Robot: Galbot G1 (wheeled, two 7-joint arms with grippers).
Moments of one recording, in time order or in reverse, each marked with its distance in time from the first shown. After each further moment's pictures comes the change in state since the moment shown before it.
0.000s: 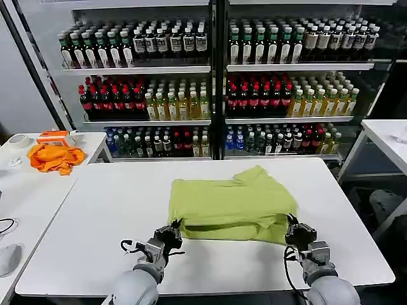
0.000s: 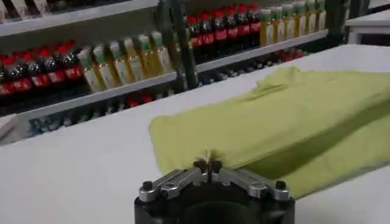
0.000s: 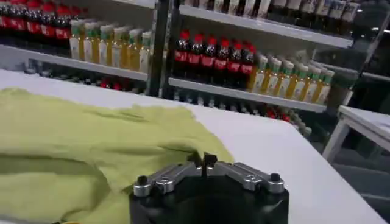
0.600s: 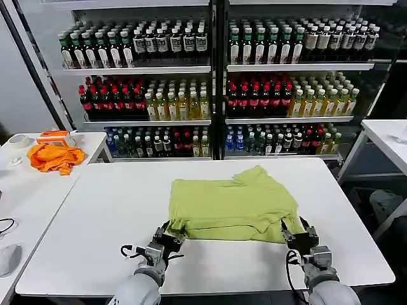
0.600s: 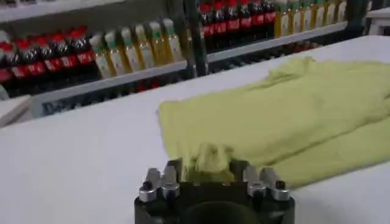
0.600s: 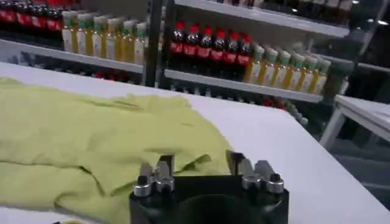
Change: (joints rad) left arm 0.048 -0.041 -0.030 0.018 -0.004 -0.007 -0.021; right arm -0.102 0.046 0.093 0.028 0.052 -0.006 0.017
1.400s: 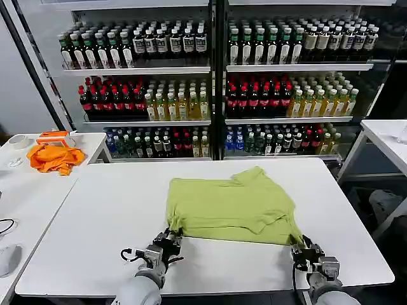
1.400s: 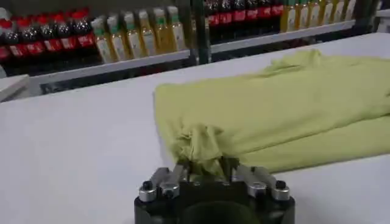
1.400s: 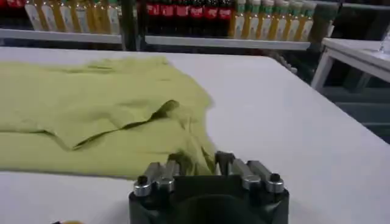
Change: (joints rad) left arm 0.015 -0.004 -0.008 0.030 -0.044 -0.007 -0.004; right arm -0.024 0.005 0.001 -0.035 0.104 -0.028 0.017
